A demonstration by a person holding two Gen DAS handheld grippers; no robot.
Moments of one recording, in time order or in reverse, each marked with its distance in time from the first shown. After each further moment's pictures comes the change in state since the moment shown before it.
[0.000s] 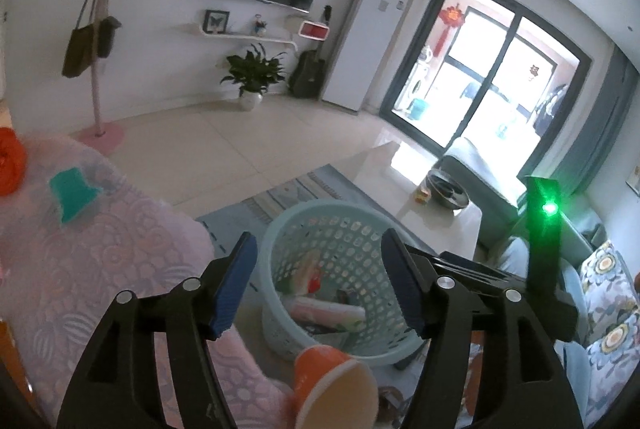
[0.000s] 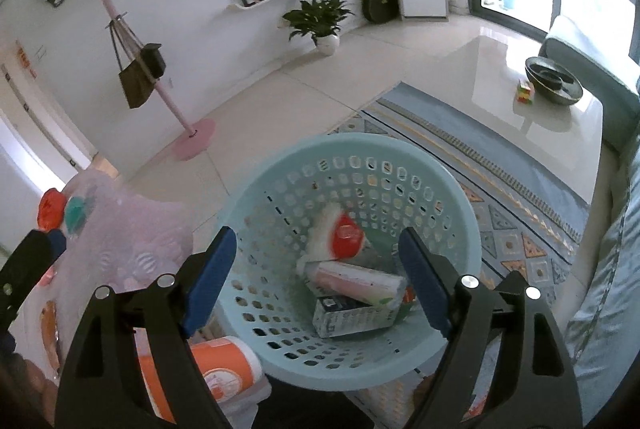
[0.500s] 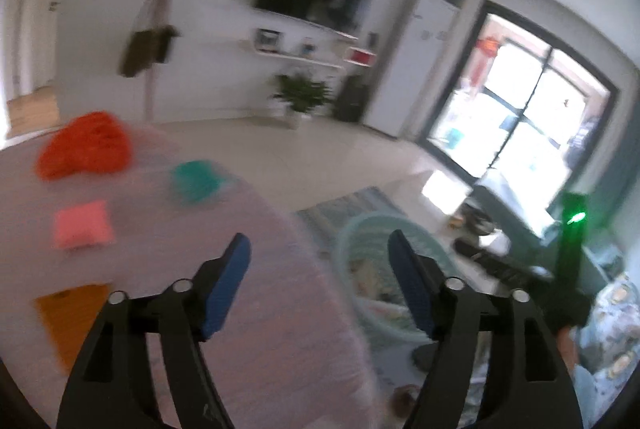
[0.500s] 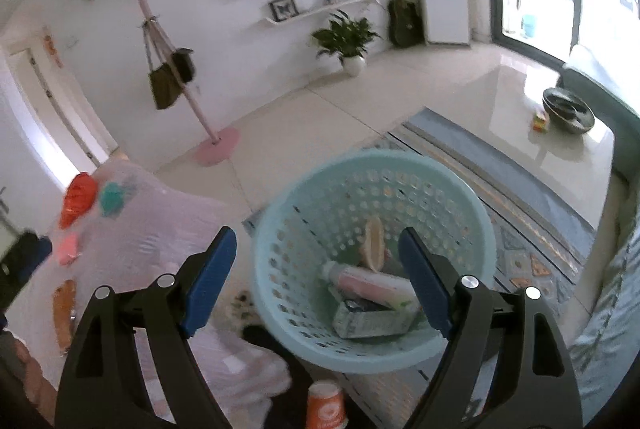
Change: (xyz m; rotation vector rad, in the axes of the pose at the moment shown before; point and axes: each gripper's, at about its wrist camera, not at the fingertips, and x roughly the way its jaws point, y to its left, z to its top) left arm -0.098 0.054 -0.016 -0.086 -0.095 0.172; right arm -0.040 0.043 -0.011 -0.102 -0.101 0.081
